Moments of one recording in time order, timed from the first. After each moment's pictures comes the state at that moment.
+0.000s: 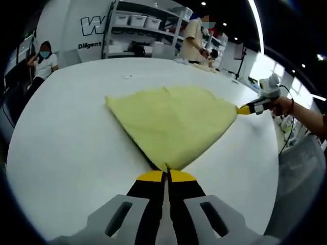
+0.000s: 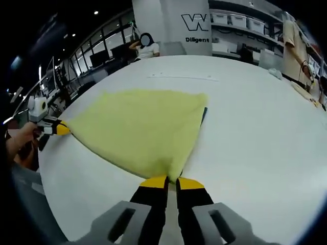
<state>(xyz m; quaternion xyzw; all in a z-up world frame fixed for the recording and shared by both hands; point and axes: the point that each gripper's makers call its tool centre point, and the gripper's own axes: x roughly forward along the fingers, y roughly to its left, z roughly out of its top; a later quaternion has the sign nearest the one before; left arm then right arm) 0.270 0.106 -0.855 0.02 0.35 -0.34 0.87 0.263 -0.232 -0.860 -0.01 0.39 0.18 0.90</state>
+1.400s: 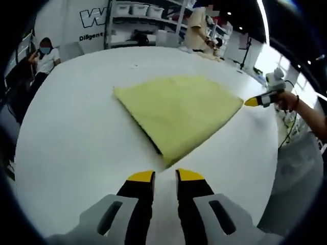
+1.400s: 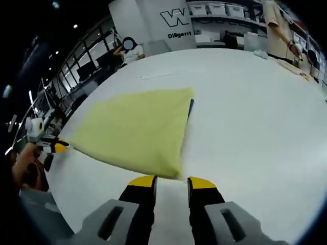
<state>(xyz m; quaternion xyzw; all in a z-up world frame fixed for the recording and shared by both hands) 0.255 0.125 -0.844 0.01 0.39 -0.32 0.86 0.244 -0.239 -0.849 0.08 0.41 0.13 0.90</state>
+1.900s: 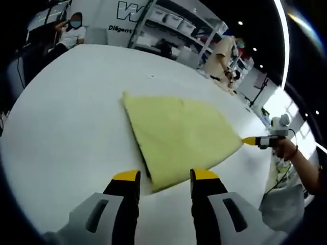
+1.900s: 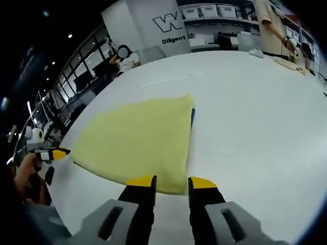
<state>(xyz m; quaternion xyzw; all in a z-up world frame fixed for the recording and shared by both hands) 0.282 0.105 -0.839 -0.12 0.39 -0.25 0.88 0.264 -0.230 -0.847 0.10 0.41 0.11 0.90</state>
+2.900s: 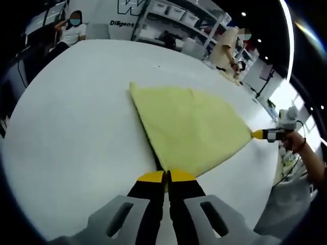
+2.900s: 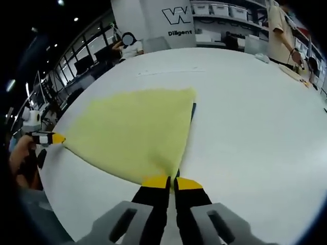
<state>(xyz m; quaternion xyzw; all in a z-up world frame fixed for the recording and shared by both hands) 0.274 0.115 -0.854 -0.08 0.42 -0.25 0.87 0.256 -0.235 -0.860 0.04 0.43 0.12 0.89</state>
